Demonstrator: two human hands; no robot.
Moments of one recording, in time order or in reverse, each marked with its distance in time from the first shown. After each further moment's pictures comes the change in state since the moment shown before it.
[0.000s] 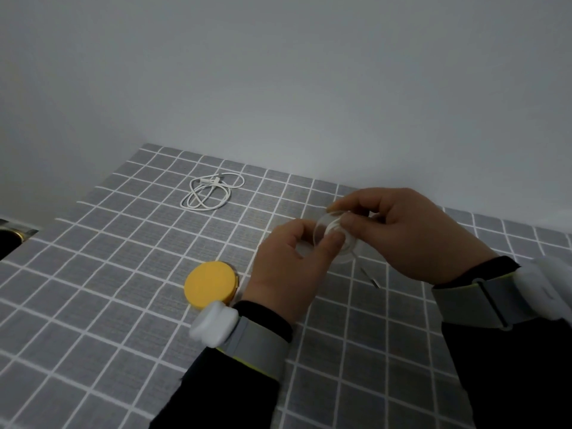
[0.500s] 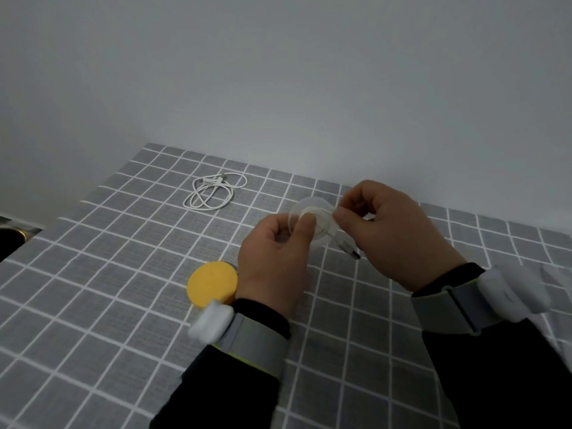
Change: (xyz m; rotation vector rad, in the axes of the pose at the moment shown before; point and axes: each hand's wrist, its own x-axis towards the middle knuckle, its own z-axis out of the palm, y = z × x) left_hand 0.007 -0.001 -0.005 -0.198 0.215 -0.241; right_hand 0.007 -0.001 0.024 0.047 0.182 0.107
